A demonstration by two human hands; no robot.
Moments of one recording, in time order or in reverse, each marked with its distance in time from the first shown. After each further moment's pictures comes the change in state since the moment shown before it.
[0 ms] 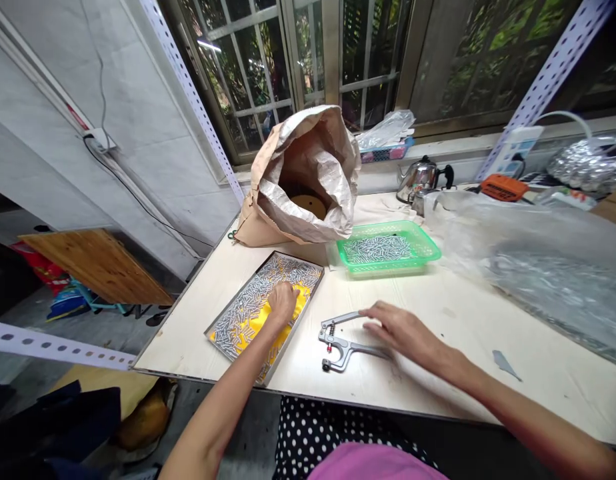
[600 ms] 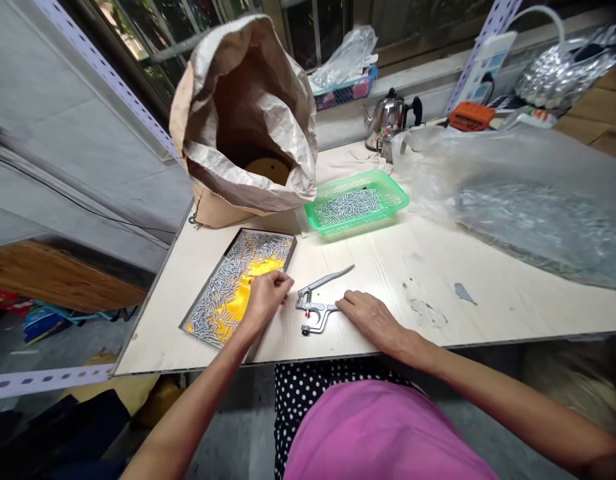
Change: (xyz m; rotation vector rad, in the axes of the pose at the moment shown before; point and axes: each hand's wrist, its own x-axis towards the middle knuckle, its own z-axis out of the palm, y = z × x) left_hand -0.054 0.023 -0.023 -0.408 -0.254 0.192; right_hand -0.038 -0.021 0.056 -0.283 -0.063 0.092
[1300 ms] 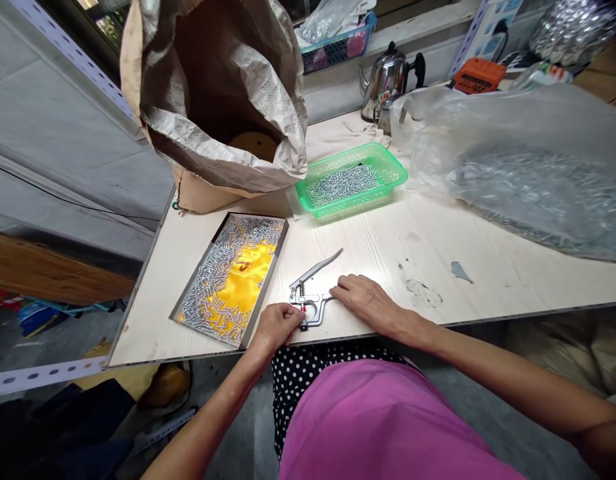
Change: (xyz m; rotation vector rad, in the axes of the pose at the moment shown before) left_hand -0.066 -0.014 0.047 -0.248 -0.337 -0.337; right_hand -0.003 0.006 -0.005 0.016 0.018 -0.094
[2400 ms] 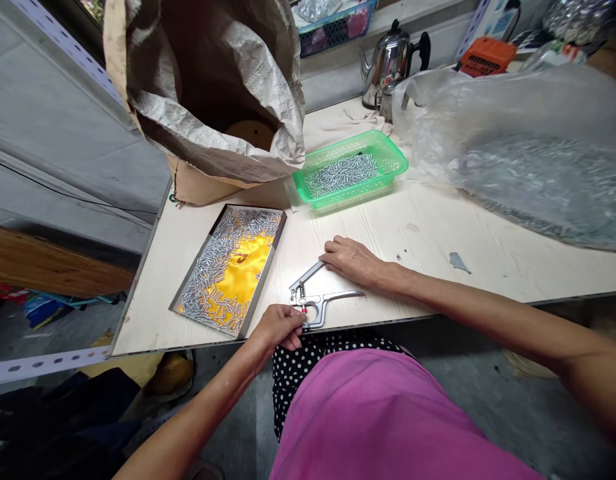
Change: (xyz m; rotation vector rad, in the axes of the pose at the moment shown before) left_hand -0.017 0.012 0.006 -0.178 -0.200 -0.267; right_hand 0.053 0.041 -0.011 -0.015 -0.101 -0.082
